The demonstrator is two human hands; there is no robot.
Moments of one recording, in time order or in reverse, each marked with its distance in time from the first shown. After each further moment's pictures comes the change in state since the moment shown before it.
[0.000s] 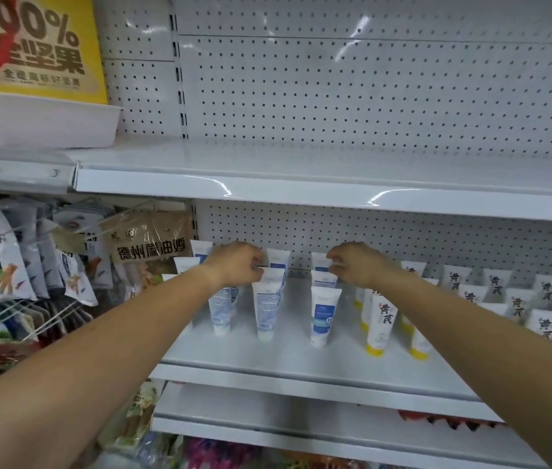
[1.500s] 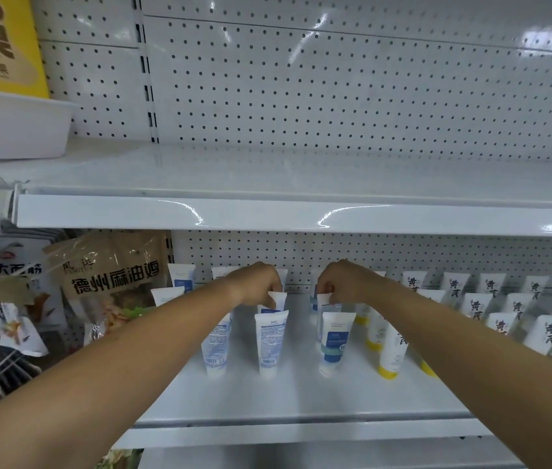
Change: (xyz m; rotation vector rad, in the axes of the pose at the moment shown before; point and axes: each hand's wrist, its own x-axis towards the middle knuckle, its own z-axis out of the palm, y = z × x) left_hand 0.075 -0.006 0.027 -0.181 -0.222 0.284; right_hand 0.052 -0.016 0.021 -0.043 -0.196 -0.006
